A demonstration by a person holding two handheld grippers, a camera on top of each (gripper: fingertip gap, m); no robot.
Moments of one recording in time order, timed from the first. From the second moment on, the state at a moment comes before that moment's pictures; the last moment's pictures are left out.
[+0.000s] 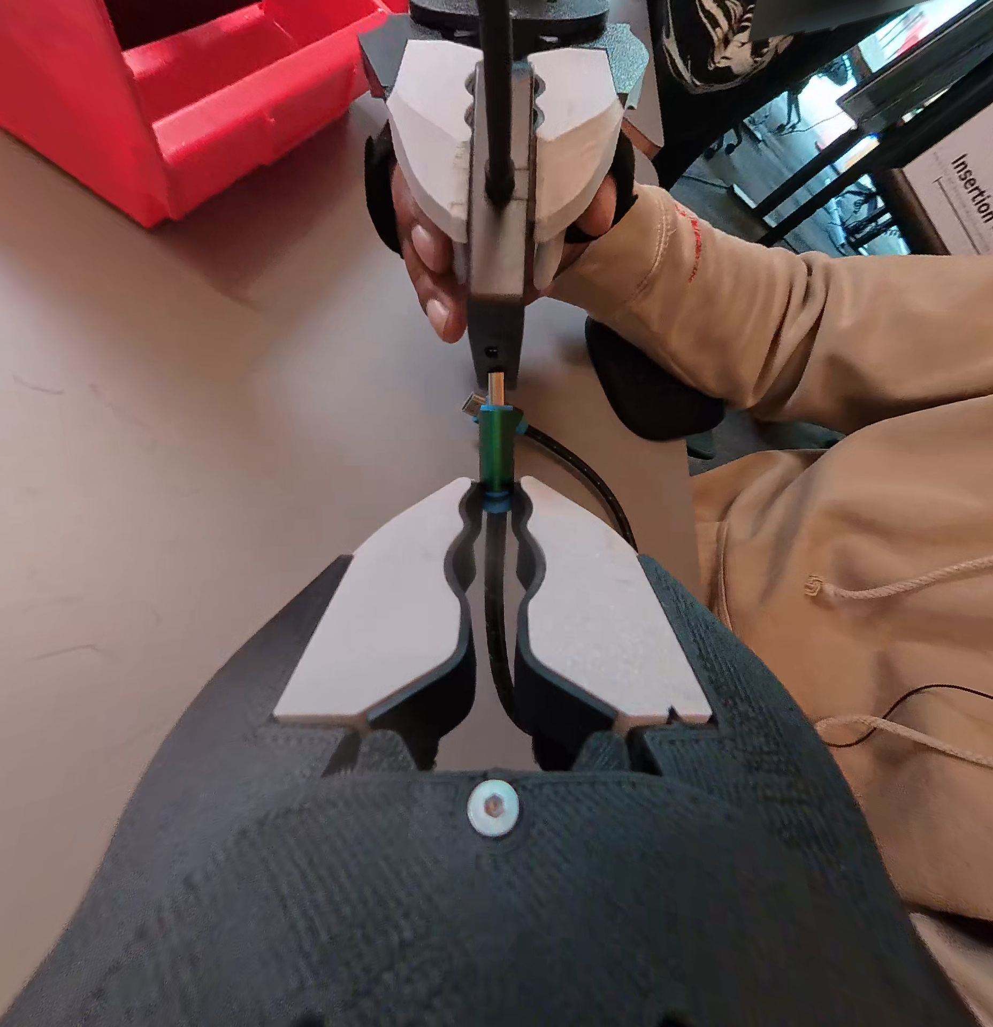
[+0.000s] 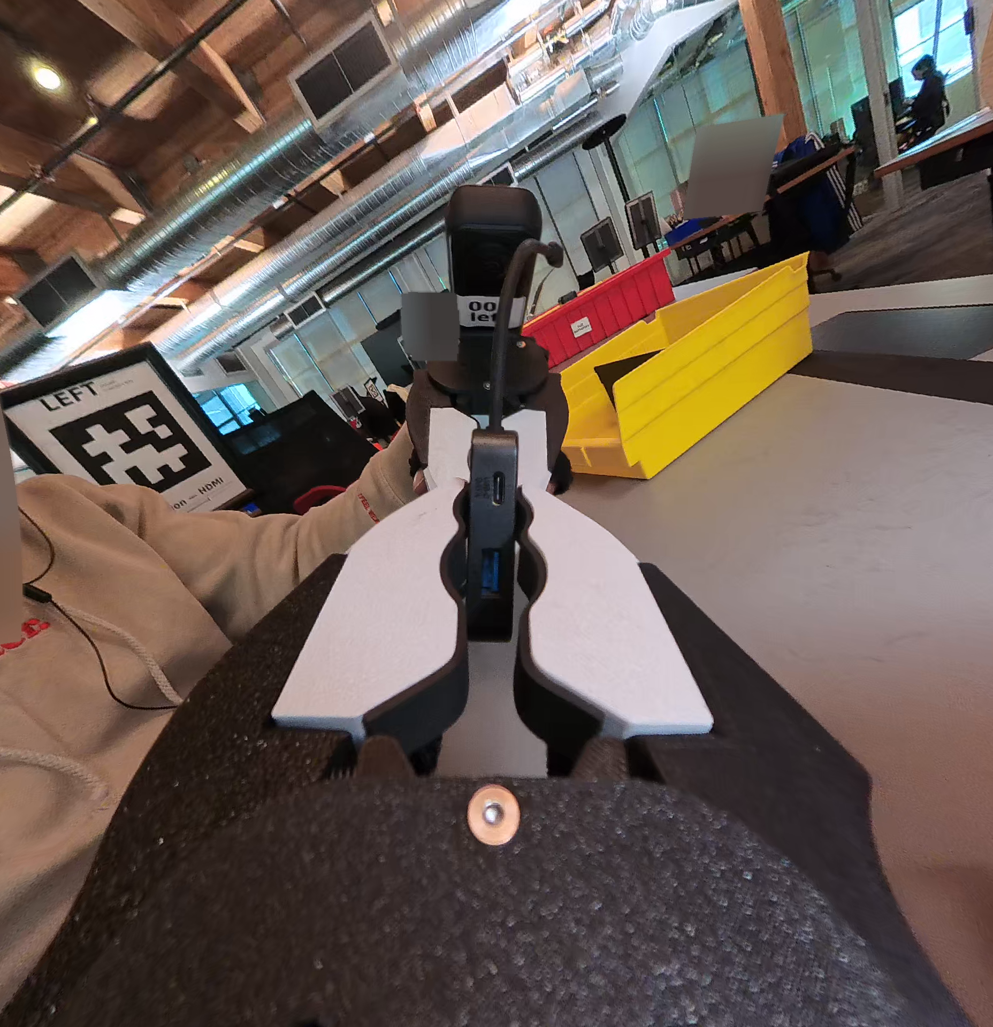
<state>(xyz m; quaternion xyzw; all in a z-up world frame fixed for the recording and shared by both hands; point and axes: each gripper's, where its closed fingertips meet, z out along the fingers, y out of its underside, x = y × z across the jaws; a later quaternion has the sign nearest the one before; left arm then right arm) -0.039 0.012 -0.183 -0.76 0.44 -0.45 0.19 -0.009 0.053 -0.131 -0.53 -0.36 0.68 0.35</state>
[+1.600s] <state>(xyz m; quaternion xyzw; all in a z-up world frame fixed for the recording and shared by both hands) -0.028 0.000 -0.177 -0.74 0.41 -0.52 0.14 -0.018 0.062 -0.115 -0.51 -0.22 0.77 0.31</state>
